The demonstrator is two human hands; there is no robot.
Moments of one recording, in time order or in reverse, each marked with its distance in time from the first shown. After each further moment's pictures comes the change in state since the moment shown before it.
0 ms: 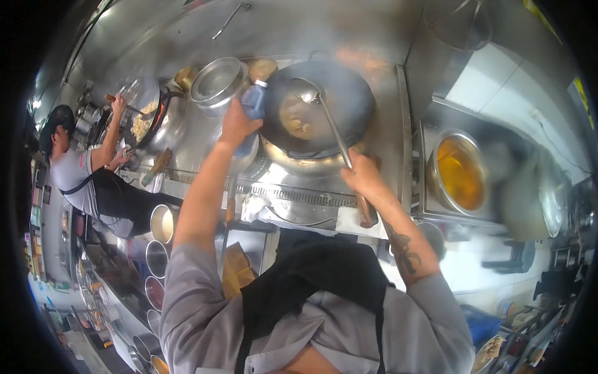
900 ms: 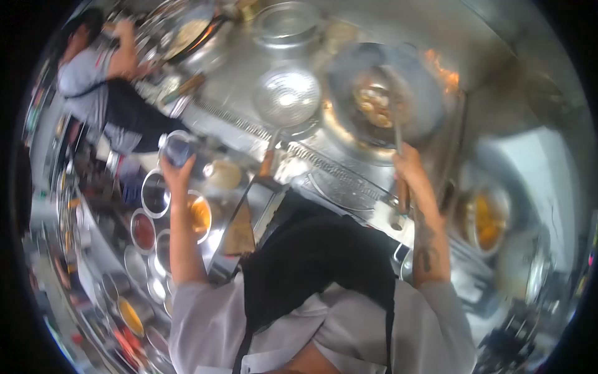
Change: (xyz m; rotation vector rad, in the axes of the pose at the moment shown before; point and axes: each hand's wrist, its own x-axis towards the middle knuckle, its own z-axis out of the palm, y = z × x) left_hand -0.317 -0.246 -0.151 -0.341 0.592 -0.541; right_hand 0.055 -0.001 0.063 0.015 -0.101 0.126
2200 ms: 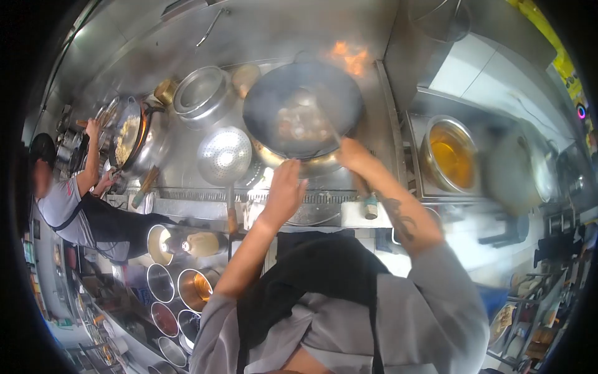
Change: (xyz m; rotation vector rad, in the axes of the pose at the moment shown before) left_hand -0.160 0.243 0.271 -0.105 -0.688 0.912; right_hand 0.000 0.015 -0.035 -0.288 0.110 -0.013
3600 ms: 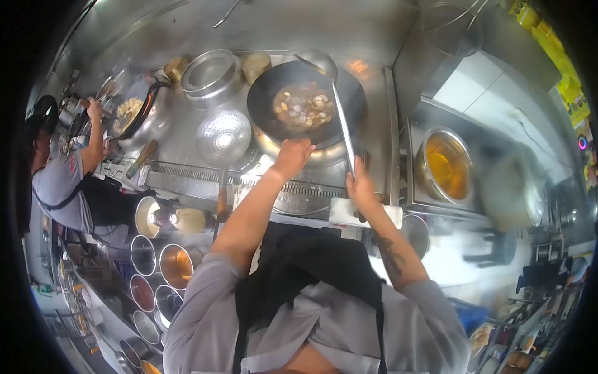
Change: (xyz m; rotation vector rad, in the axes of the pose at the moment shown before) left_hand 0.035 -0.042 0.072 -0.037 -0.144 -0.071; right_hand -0.099 0.056 0.043 0.145 0.388 -0.214
